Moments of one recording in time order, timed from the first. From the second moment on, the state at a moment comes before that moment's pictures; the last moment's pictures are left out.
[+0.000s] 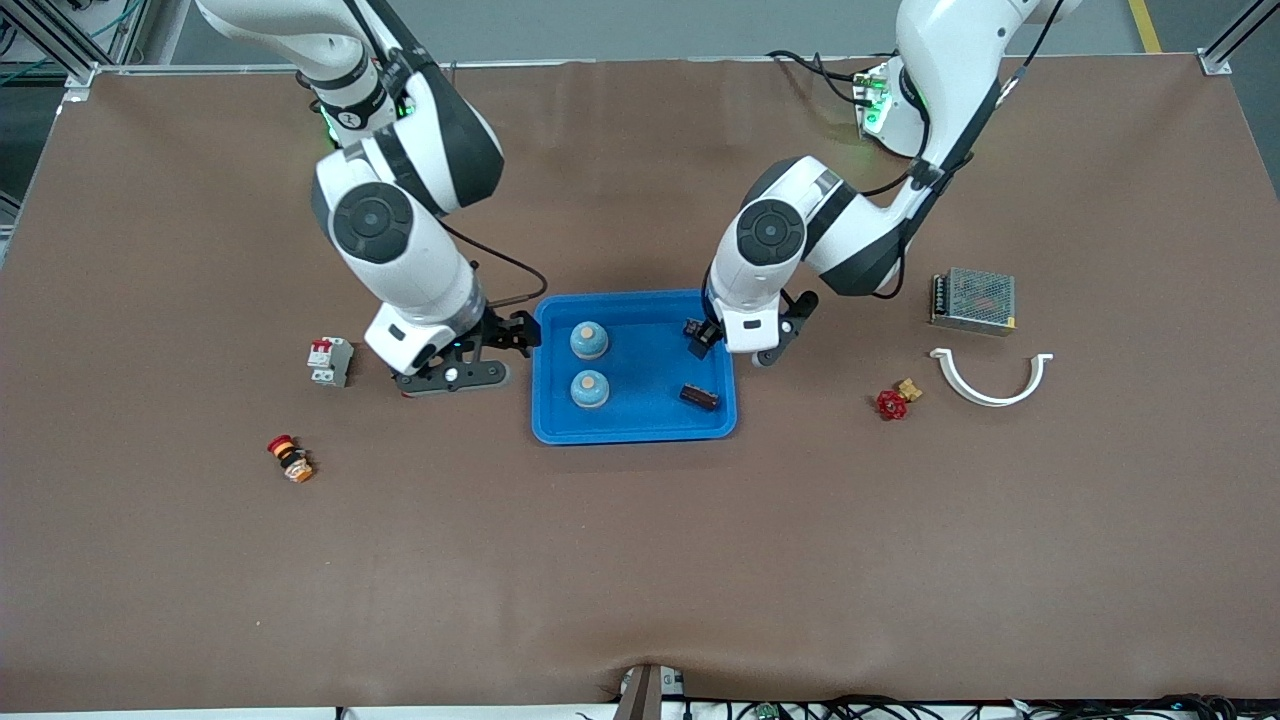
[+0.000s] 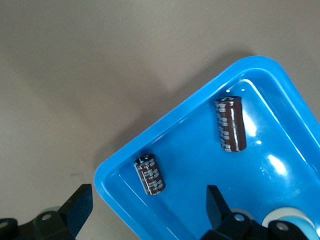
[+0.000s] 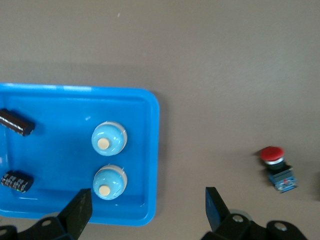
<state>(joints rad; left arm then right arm) -0.32 0.48 -0.41 -1.86 0.07 2.25 -1.70 0.47 0.34 0.07 -1.71 0.04 2.04 0.43</state>
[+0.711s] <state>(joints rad) -0.35 0.58 -0.41 -1.85 0.18 2.30 -2.05 0.60 0.49 0.07 -1.73 0.04 2.16 0.52</state>
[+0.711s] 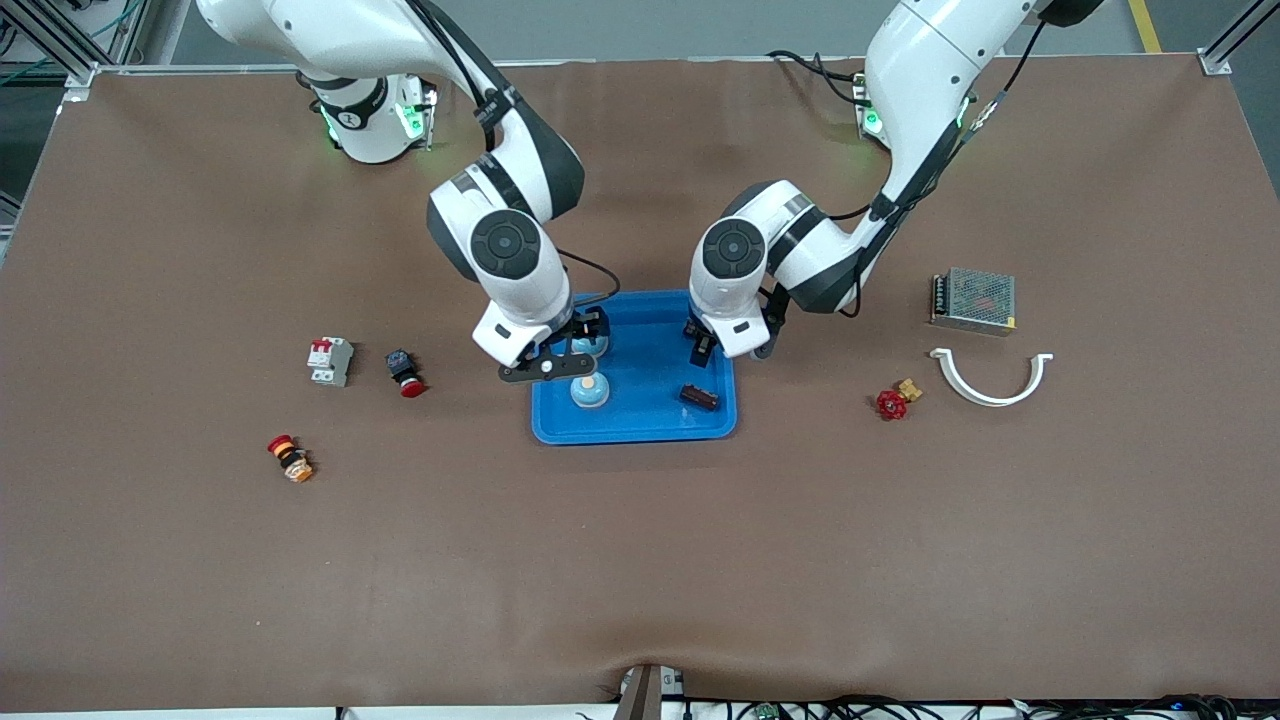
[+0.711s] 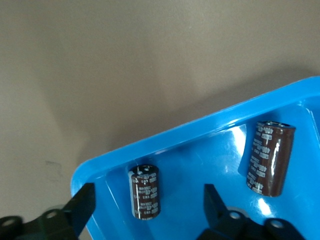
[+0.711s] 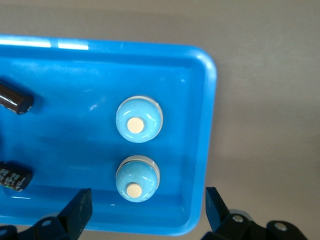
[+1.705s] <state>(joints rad) -0.39 0.65 -0.40 -1.85 0.18 2.35 -2.07 0.65 0.53 0.07 -1.90 0.04 2.45 0.52</state>
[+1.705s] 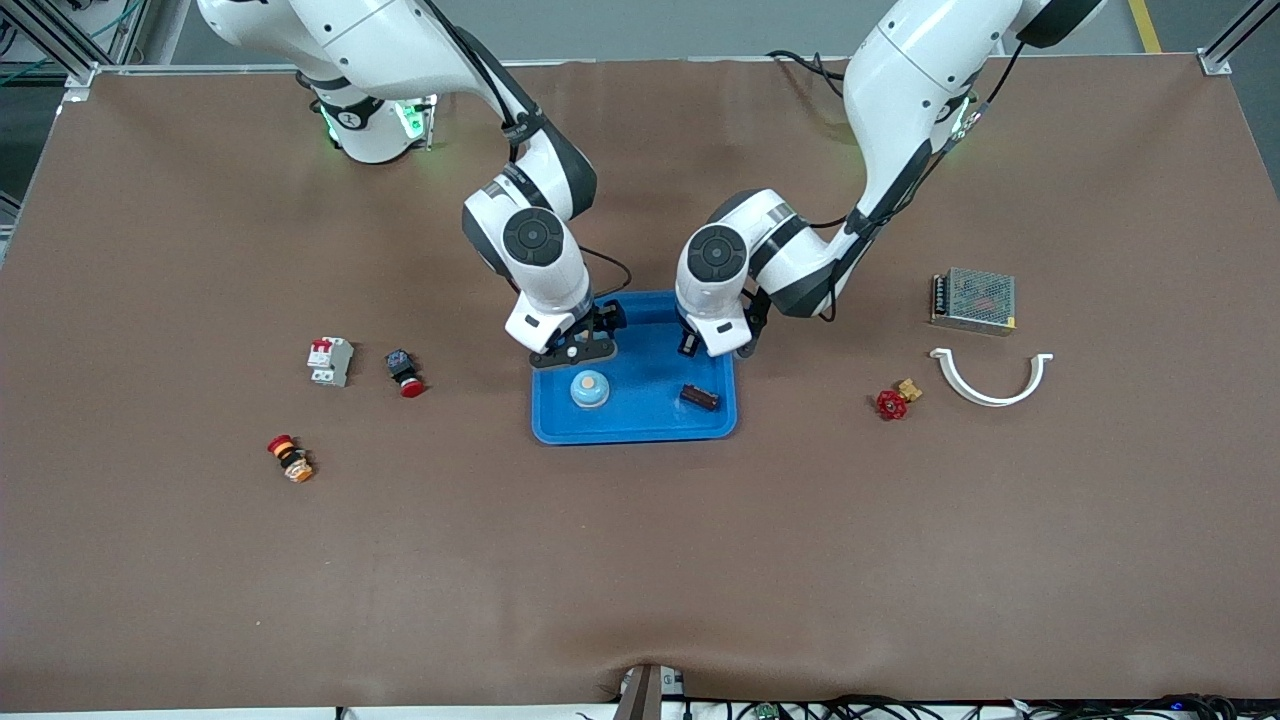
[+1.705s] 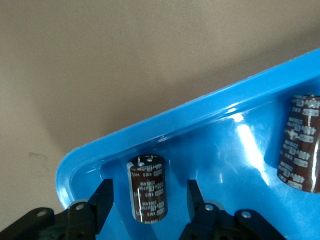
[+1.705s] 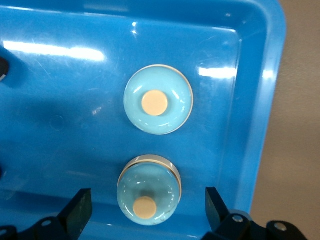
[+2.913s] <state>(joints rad) -0.30 0.56 -0.39 -1.69 0.20 2.18 -1.81 0.67 0.59 0.07 -1.91 0.04 2.50 0.52</state>
